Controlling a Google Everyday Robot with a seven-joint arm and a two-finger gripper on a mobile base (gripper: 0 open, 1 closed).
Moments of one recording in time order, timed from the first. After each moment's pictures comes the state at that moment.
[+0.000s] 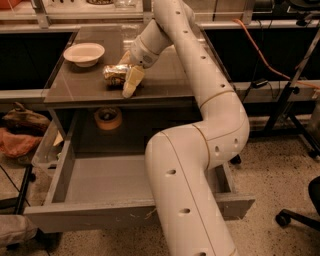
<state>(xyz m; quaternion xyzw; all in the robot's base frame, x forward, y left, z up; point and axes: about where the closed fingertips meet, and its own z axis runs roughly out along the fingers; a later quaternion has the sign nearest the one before) 0.777 0.102 0.828 -0.74 0.58 0.20 0.29</state>
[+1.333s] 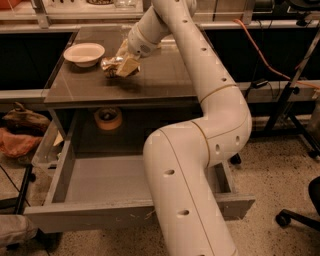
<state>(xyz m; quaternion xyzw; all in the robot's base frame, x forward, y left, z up) 0.790 0.103 0.865 -0.73 0.58 0.16 0.32</state>
